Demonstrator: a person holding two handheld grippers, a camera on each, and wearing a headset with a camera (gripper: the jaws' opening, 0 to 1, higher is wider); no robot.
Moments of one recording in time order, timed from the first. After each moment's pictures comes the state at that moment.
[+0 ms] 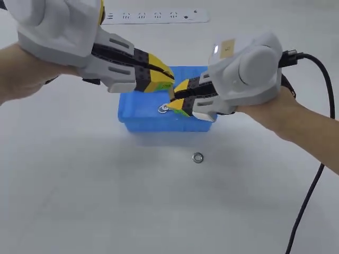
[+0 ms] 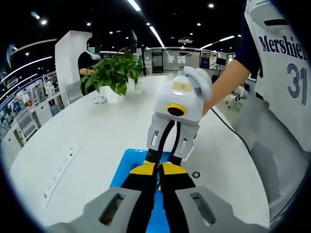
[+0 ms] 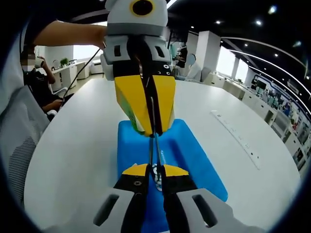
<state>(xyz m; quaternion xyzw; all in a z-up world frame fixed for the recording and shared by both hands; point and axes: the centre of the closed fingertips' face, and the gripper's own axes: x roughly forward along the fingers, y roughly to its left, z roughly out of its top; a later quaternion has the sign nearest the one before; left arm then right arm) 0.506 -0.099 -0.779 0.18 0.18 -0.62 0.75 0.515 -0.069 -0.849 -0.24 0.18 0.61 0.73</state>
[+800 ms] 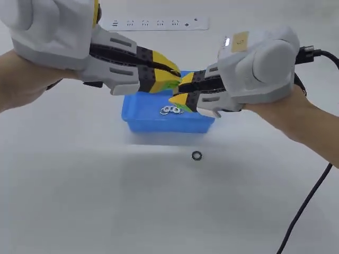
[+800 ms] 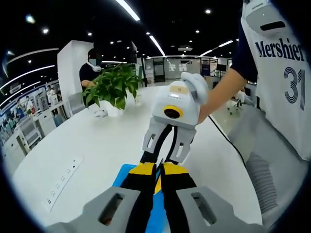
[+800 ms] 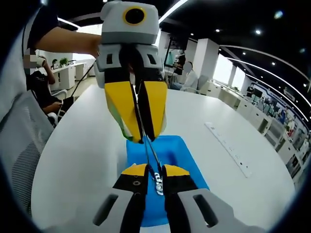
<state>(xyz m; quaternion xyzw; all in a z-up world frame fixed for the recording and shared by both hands) 0.477 -0.106 -0.737 0.17 0.13 -0.61 0.76 0.491 -0.077 -0.799 -0.24 0.14 0.61 0.74</state>
